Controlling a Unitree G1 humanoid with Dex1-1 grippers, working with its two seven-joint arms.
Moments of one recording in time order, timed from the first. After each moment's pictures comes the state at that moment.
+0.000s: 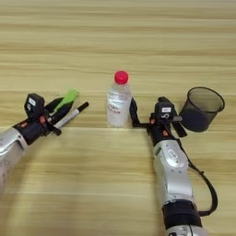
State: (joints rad) left arm -0.13 0.13 -0.10 0.05 -0.26 0.20 -0.56; right arm -0.15 -0.08 -0.11 0.33 0.16 -0.25 0.19
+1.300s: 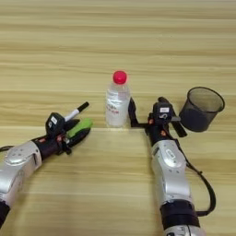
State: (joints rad) left arm -0.16 0.11 -0.18 0.29 -0.18 0.10 -0.61; right arm -0.15 -0.07 -0.10 0.33 0.15 -0.25 0.18
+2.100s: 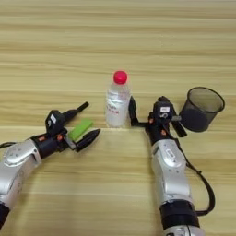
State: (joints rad) left arm -0.14 0.10 -0.19 0.24 -0.20 -0.01 -0.70; right arm -0.15 -0.07 -0.10 0.31 0.15 -0.25 0.17
